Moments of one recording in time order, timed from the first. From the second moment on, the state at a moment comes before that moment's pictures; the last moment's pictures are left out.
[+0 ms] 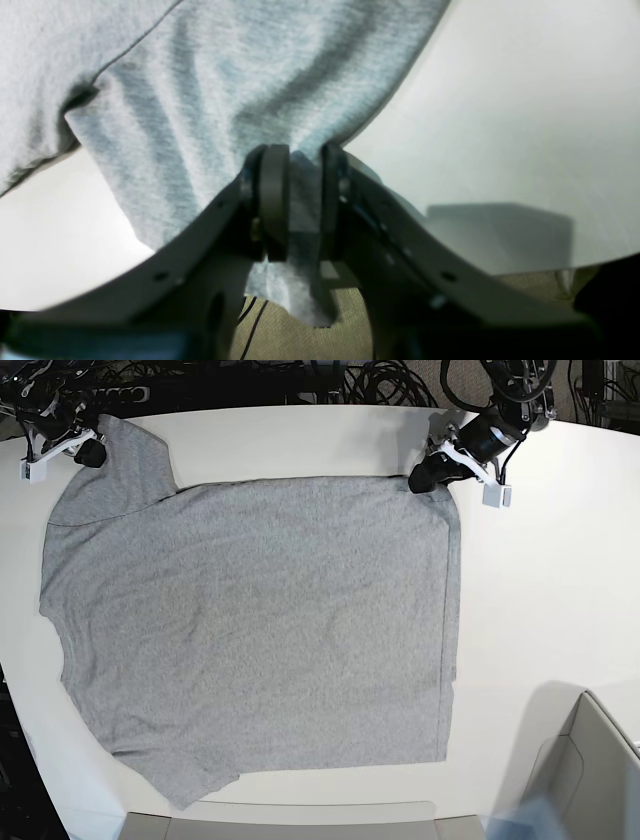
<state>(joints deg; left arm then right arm) 25.7 -7.3 -20.3 88.3 -52.9 -29.6 49.8 -14.3 4.0 64.1 90.4 39.6 44.4 -75.6</state>
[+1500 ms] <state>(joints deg) 32.4 -7.6 -31.4 95.9 -50.5 -28.8 52.7 -22.3 3.6 63.8 107.8 35.4 44.4 -79.4</state>
